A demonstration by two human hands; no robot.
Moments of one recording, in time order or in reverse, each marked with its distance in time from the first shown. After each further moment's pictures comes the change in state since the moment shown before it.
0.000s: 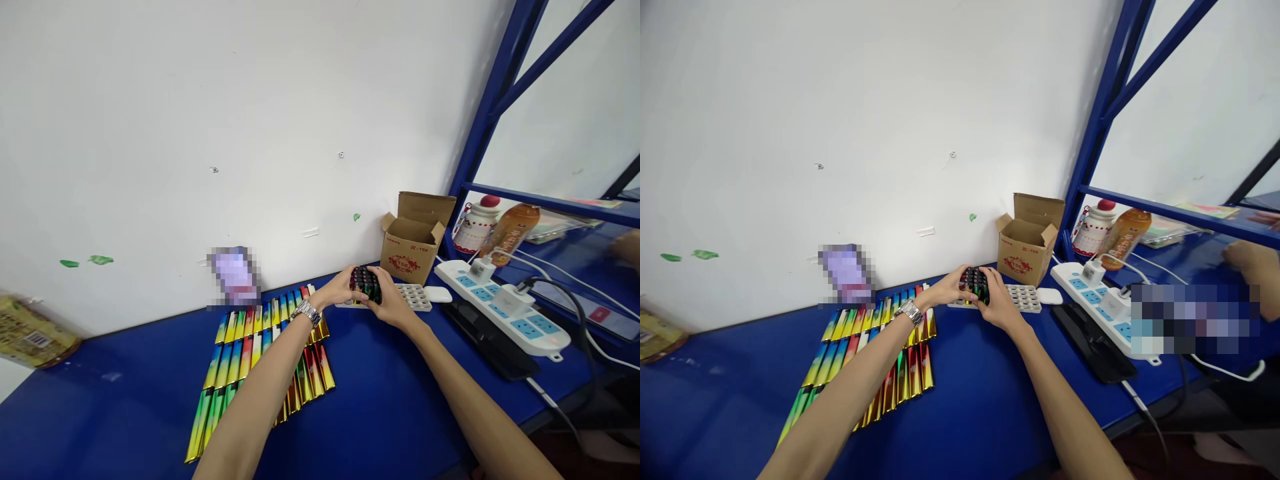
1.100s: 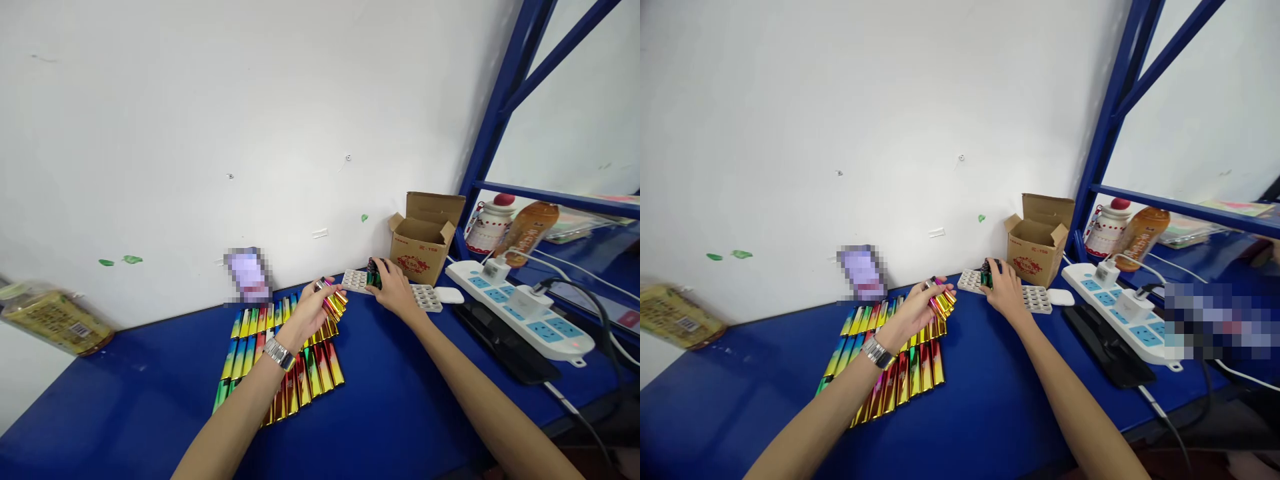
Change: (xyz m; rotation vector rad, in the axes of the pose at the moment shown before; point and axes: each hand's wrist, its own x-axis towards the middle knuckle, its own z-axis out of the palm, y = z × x) left_hand -0.077 0.027 -0.001 -0.803 0.564 -0.248; right_hand 0.024 -0.013 0.004 -0.337 -0.008 0.231
